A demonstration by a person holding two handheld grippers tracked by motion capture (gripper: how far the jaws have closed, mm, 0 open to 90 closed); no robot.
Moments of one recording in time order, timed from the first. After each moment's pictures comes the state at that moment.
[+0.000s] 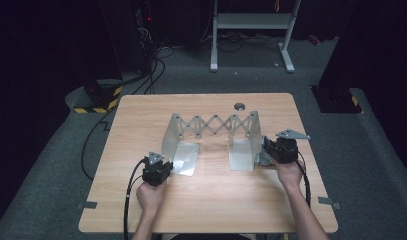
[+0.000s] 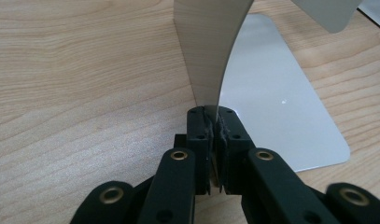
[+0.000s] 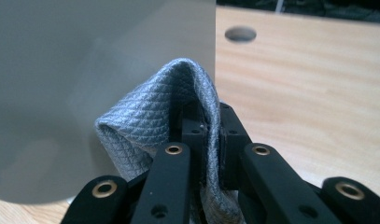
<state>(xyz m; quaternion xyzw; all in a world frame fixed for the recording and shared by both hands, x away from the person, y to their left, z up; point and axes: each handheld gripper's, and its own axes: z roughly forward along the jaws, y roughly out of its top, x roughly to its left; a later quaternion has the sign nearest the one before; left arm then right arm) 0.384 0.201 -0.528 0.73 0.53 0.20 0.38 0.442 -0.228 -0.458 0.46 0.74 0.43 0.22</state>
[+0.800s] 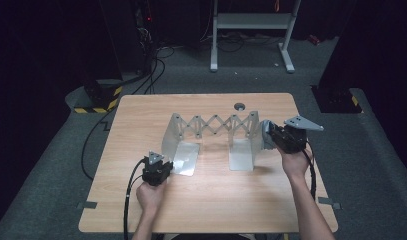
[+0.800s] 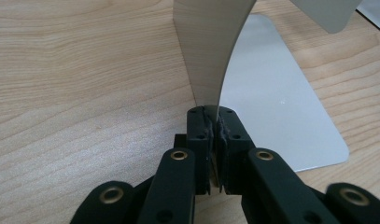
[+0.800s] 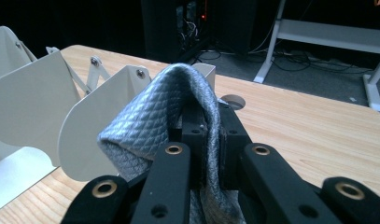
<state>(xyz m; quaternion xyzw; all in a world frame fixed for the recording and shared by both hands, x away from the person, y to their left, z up) 0.385 0.201 -0.528 0.73 0.53 0.20 0.38 0.437 -0.227 -0.399 0.43 0.72 0.48 0.27</state>
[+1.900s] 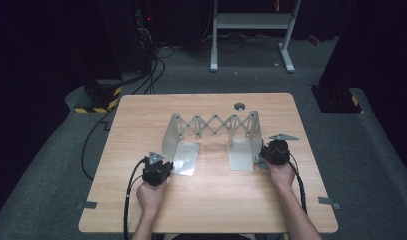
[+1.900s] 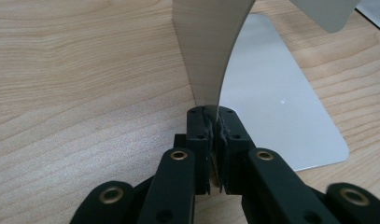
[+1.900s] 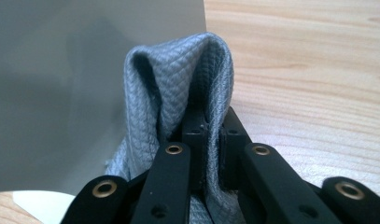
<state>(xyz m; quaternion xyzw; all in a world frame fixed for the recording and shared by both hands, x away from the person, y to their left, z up) 0.385 0.201 -0.528 0.73 0.53 0.20 0.38 0.465 -0.221 -0.511 0.51 0.75 0.39 0.17</state>
